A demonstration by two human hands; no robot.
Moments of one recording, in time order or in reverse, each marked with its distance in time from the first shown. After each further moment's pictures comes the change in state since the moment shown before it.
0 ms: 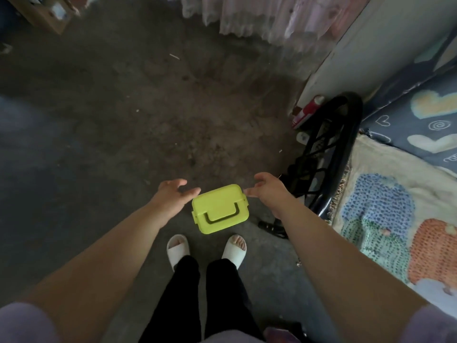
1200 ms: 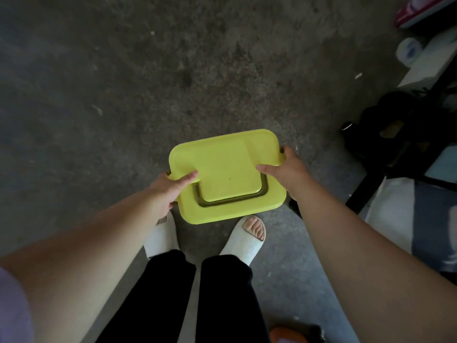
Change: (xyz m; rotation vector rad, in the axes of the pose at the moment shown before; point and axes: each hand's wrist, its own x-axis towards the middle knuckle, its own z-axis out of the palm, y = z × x) left_hand 0.344 -0.235 0.215 -0.523 -0.052 -0.595; right_hand 0.362 0.226 0.124 -0.350 0.043 0.150
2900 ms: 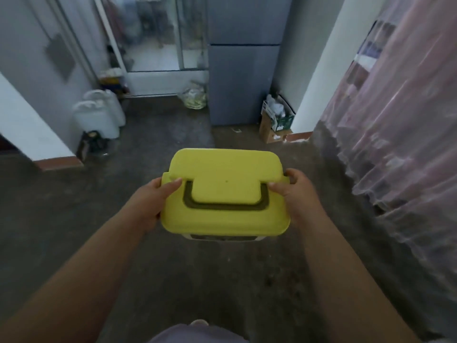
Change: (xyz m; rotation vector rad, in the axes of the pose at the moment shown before) left_hand -0.666 -0.016 -0.467 -1.027 0.375 0.664; right_hand -0.663 -0.513 -0.109 0.021 -0.244 -0.997
